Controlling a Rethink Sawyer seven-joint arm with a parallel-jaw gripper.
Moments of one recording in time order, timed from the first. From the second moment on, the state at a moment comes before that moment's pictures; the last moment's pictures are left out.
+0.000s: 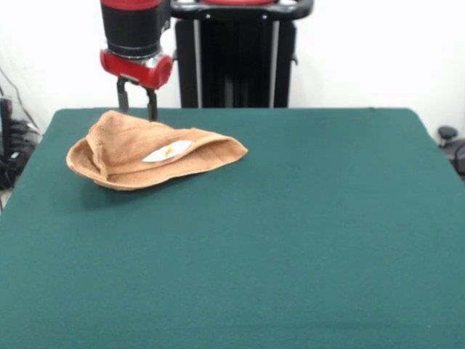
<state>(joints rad) -0.80 -0.77 0.39 1.93 -0.73 0.60 2.33</state>
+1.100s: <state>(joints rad) -0.71 -0.74 0.37 1.89 -0.73 0.60 2.33</state>
